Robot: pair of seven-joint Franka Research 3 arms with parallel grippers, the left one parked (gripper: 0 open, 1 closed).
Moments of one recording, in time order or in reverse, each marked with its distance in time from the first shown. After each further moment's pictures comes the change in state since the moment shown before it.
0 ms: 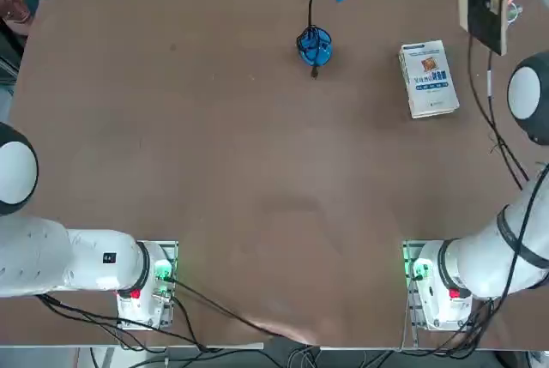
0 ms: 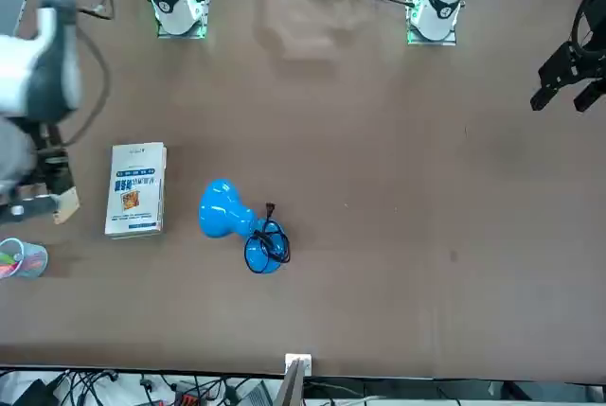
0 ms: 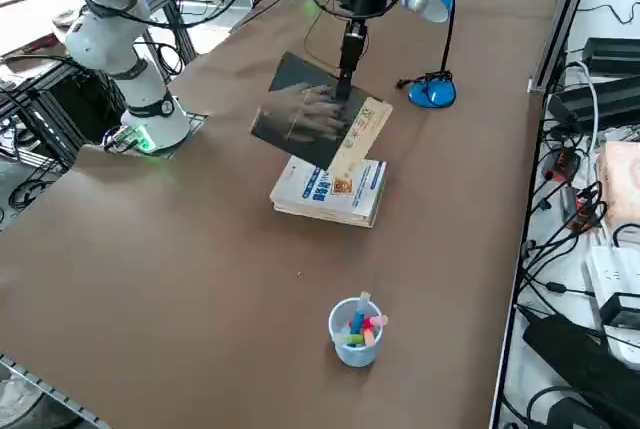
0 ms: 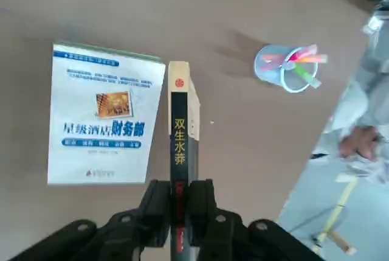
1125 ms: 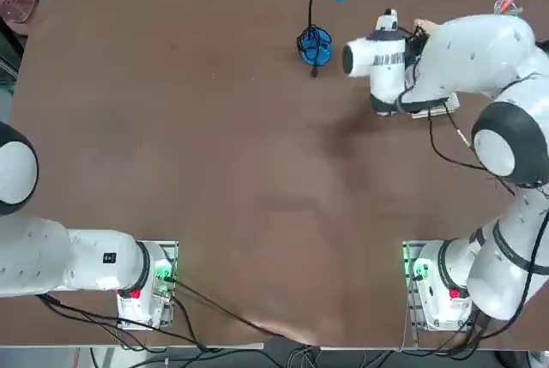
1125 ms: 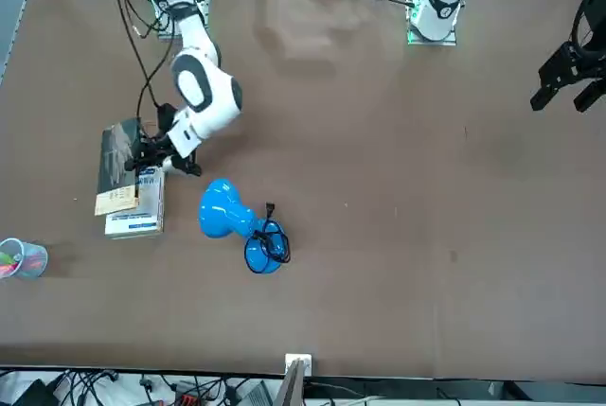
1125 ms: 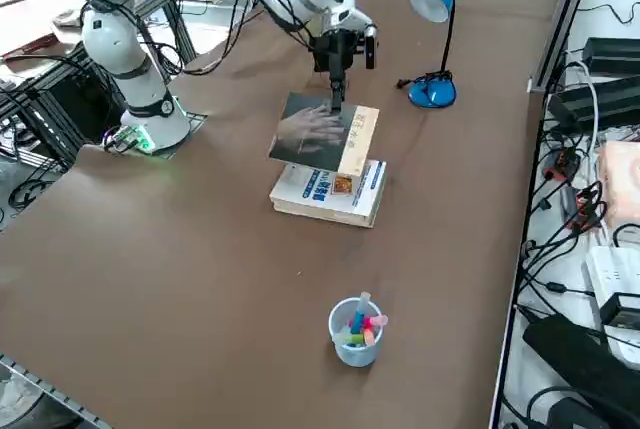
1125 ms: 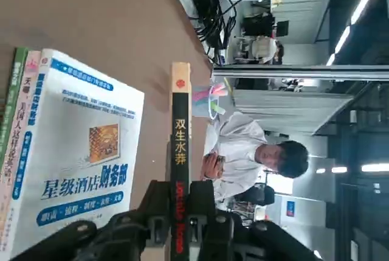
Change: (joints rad) arm 0.432 0.059 0.002 -0.619 -0.762 0.107 0.997
